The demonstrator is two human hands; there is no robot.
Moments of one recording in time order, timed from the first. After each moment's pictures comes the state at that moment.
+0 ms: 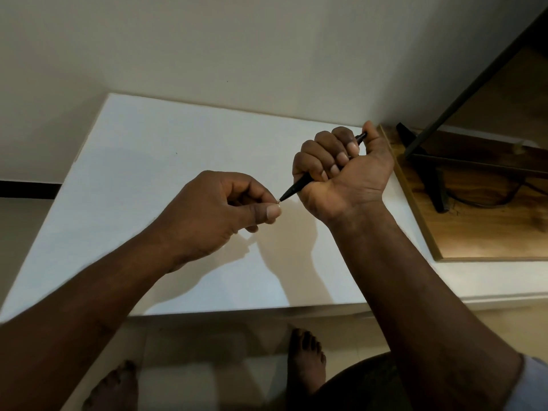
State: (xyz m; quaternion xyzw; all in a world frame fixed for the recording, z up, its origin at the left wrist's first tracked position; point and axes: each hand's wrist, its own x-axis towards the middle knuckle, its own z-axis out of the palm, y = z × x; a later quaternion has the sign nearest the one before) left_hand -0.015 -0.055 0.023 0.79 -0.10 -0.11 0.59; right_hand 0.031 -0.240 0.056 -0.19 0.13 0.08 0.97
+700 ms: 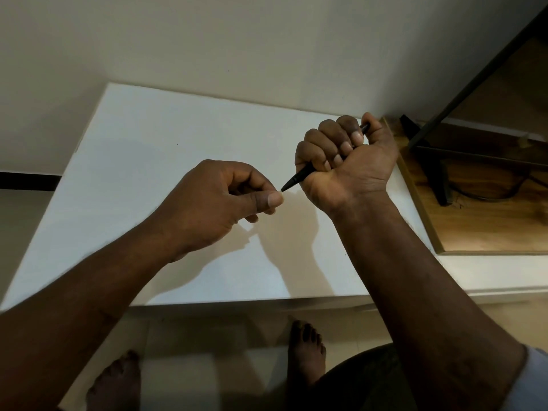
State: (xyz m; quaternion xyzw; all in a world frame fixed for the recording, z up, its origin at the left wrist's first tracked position) left_hand -0.013 -0.056 0.020 0.81 -0.09 -0.09 0.58; right_hand 0.032 -0.241 0.058 -0.19 0.13 0.08 0.97
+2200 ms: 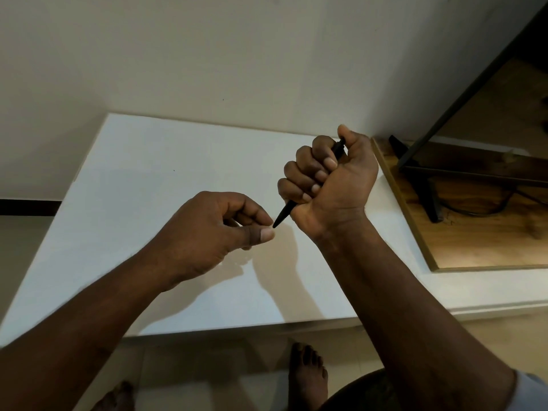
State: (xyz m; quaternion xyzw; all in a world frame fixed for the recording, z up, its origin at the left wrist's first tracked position) left_hand -0.014 -0.054 0.021 0.80 -0.08 -0.12 0.58; right_hand 0.029 -0.231 0.062 -0.37 0.06 0.06 0.93
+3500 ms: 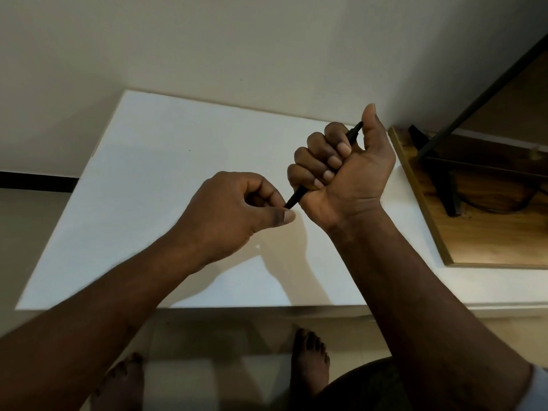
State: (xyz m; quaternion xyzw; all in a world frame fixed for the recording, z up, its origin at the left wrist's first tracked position) left_hand -0.019 -0.062 0.016 0.82 -0.04 -0.06 0.57; right_hand 0.024 -0.225 0.056 -0.34 0.05 0.11 0.93
